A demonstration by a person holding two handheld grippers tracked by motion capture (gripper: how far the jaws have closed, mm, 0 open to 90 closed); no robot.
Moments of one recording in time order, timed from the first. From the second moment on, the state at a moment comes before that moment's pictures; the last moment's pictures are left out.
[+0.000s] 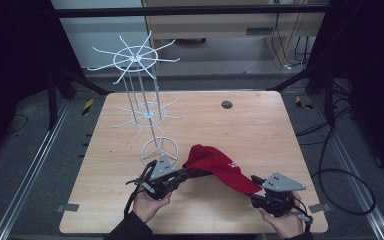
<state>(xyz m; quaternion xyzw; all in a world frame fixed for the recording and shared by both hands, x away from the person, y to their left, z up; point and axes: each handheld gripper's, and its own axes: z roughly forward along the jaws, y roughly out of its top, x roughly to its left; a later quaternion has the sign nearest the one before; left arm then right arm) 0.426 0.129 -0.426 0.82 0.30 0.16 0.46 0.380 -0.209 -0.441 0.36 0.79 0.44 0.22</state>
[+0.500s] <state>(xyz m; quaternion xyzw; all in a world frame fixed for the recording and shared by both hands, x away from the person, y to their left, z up) 0.419 0.125 -0.429 0.83 0.29 0.16 0.46 0.373 -0.177 -0.422 0.33 0.78 0.50 0.17</state>
